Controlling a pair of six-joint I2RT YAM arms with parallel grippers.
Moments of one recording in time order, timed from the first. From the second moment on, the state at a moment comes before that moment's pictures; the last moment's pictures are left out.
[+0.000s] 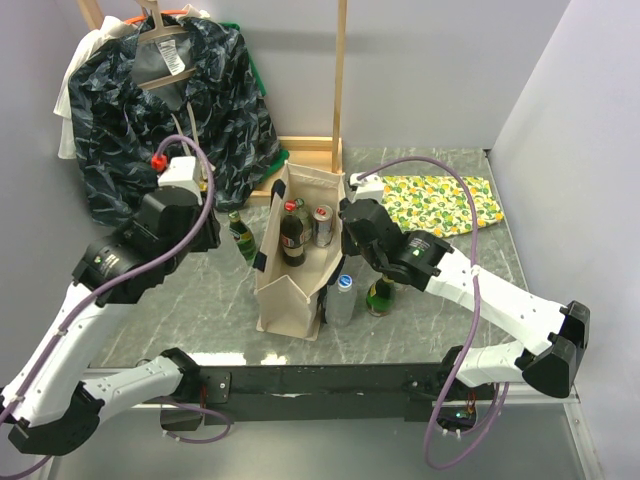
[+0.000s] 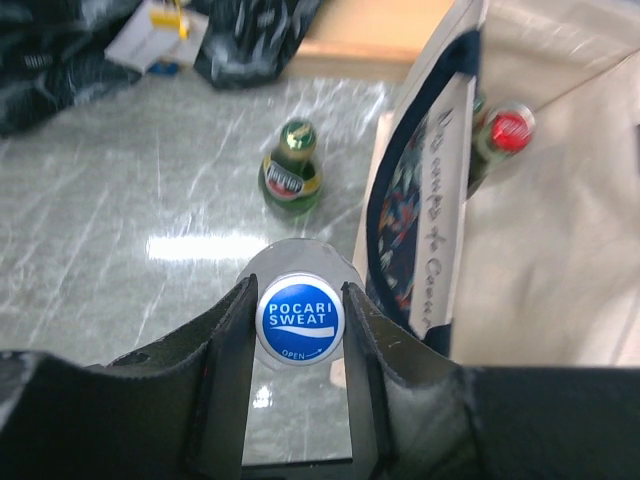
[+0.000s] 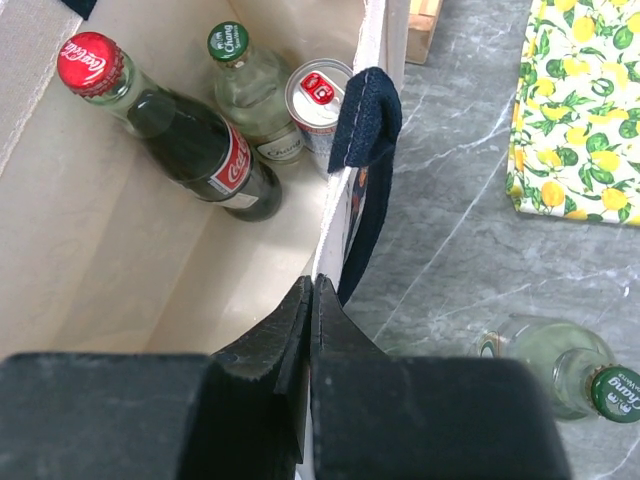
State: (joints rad) left arm -0.63 0.98 1.44 -1.06 -0.45 -0.46; right arm 0.92 1.27 1.23 -0.58 0.51 0.48
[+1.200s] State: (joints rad) left arm -0.63 1.16 1.89 -0.93 -0.25 -0.25; right arm 0.92 1.26 1.20 -0.55 0.53 0.54
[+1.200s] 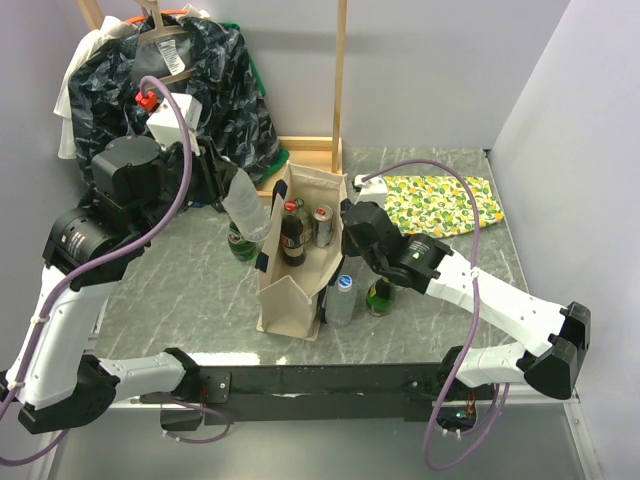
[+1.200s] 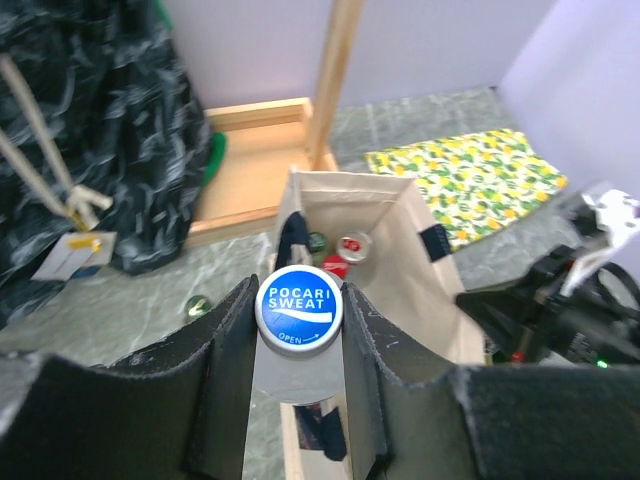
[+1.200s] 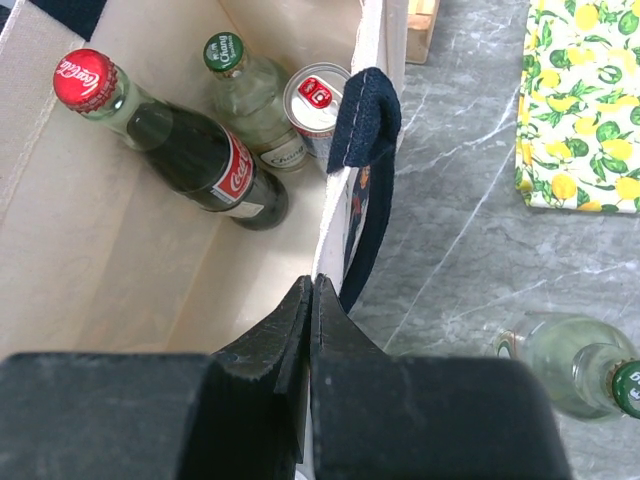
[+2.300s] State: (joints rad) left arm -0.66 1.35 1.72 -0.67 0.04 -0.27; right arm 0.93 1.29 1.22 -0.53 0.52 0.53
